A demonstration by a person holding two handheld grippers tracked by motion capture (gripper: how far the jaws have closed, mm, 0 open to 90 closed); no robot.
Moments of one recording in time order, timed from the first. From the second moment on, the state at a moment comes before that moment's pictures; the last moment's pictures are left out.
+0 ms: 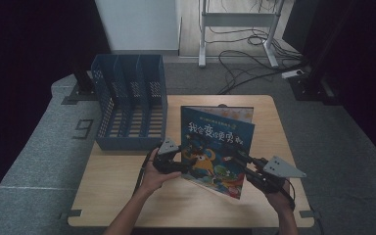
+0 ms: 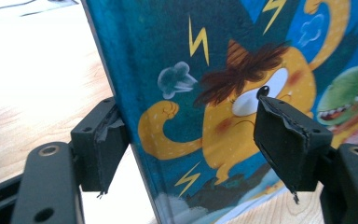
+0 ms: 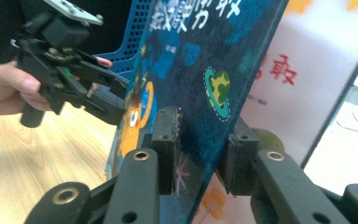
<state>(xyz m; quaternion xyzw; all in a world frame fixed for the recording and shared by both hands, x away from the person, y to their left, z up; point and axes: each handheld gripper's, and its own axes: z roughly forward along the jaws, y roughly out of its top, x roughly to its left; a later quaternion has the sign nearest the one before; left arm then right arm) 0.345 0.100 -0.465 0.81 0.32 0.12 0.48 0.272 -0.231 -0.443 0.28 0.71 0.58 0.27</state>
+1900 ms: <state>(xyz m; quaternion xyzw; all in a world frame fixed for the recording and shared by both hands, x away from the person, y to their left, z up) 0.305 0.092 -0.425 0.77 0.25 0.17 0.56 0.291 -0.242 -0.465 0.36 0.70 0.55 0.28</state>
